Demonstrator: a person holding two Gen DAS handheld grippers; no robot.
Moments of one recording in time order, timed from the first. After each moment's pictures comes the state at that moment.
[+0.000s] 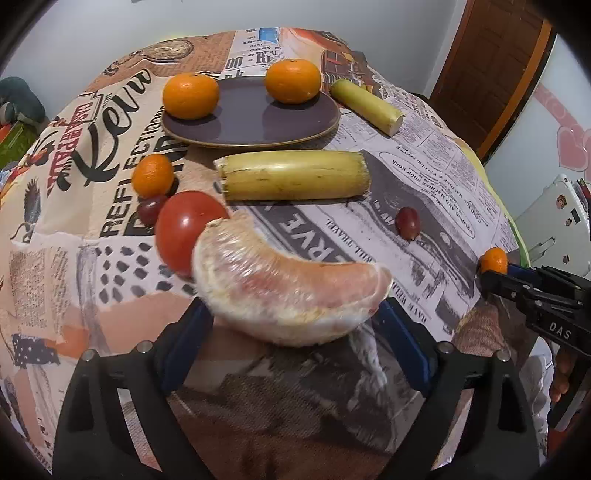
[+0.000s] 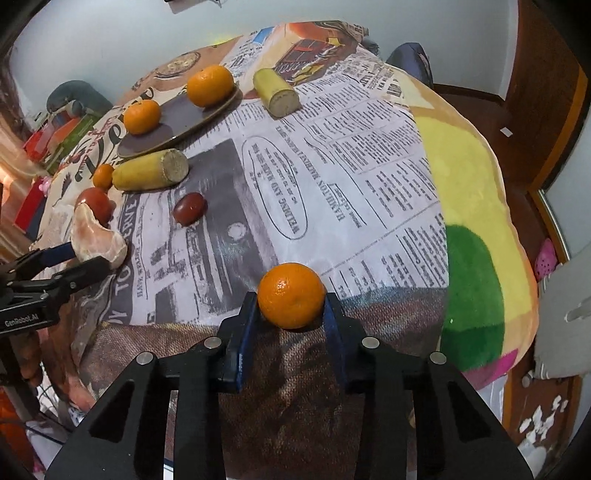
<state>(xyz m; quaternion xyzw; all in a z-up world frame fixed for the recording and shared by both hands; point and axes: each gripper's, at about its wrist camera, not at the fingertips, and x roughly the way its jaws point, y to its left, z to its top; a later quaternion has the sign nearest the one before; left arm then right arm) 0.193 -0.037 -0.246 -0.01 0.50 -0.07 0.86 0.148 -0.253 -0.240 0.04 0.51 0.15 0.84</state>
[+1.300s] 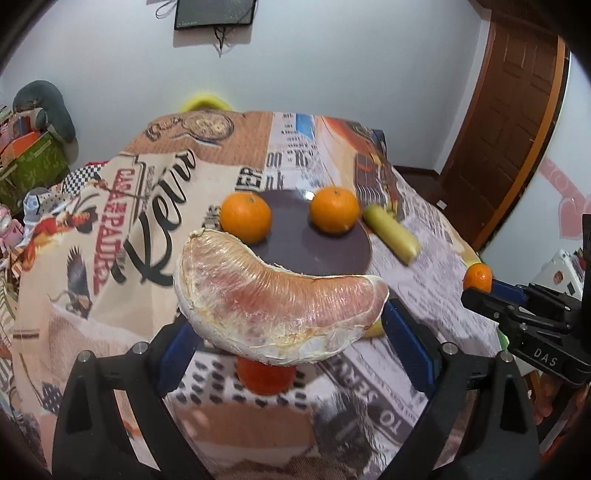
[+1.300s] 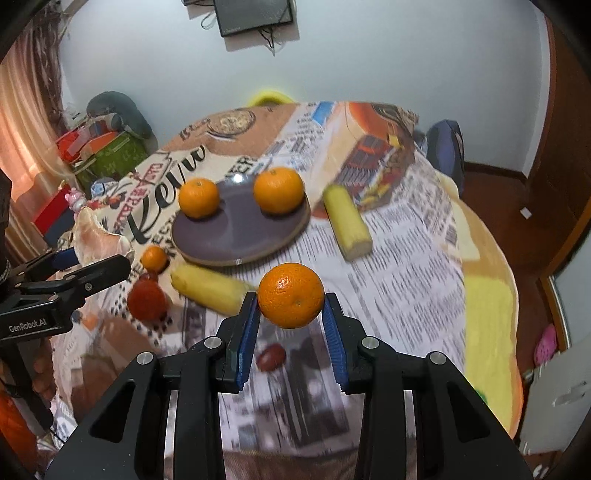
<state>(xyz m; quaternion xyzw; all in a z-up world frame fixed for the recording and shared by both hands) 0.224 0.015 -0.158 -0.06 0.38 -0.04 0.92 0.204 -0.187 -0.160 0.00 0.40 0.20 0.89</state>
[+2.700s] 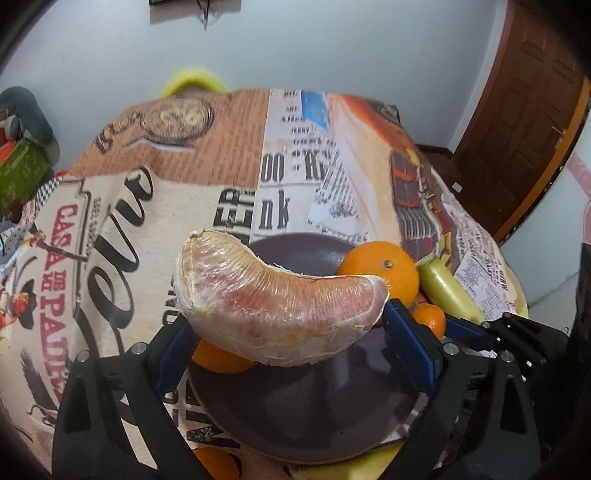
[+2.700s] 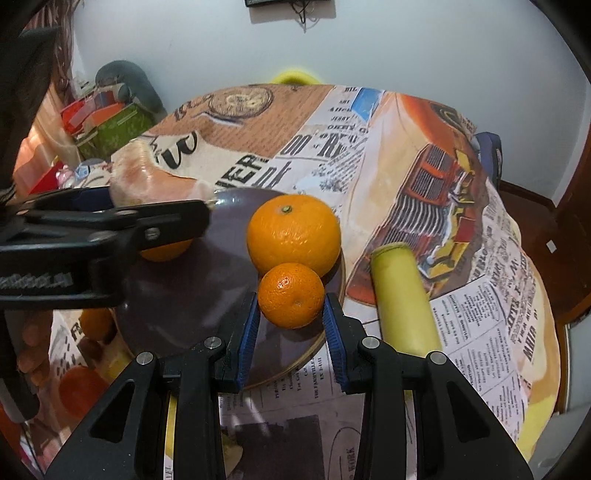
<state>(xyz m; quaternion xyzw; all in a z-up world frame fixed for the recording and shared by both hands) 0.397 0.017 -0.192 -0.04 0.44 -0.03 0.90 0.322 -0.123 -0.207 -0.05 0.42 0.25 0.87</state>
